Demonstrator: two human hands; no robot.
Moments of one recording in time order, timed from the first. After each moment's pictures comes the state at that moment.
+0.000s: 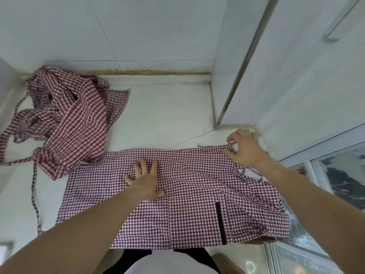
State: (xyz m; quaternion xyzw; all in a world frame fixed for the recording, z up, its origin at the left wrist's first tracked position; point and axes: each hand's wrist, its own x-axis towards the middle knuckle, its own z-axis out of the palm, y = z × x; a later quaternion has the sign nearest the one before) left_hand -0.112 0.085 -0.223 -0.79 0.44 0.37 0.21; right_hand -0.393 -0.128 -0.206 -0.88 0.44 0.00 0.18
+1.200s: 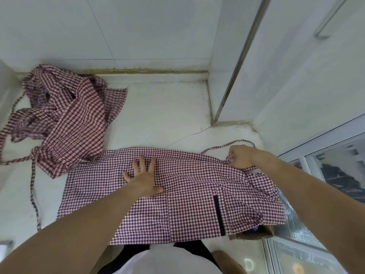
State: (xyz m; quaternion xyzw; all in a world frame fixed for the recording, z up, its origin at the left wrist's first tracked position) left_hand -0.108 0.091 -0.229 -0.79 0.45 0.38 0.20; right_hand -0.387 -0.113 -0.188 -0.79 0.45 0.31 0.28
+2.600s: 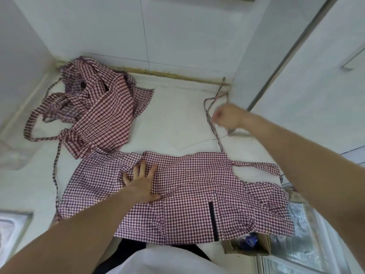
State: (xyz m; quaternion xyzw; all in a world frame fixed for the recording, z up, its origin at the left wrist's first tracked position) left_hand -0.066 0.162 -0.230 -0.79 0.47 0.36 0.16; right_hand -0.236 -0.124 -0.075 -0.89 0.39 0.14 0.20
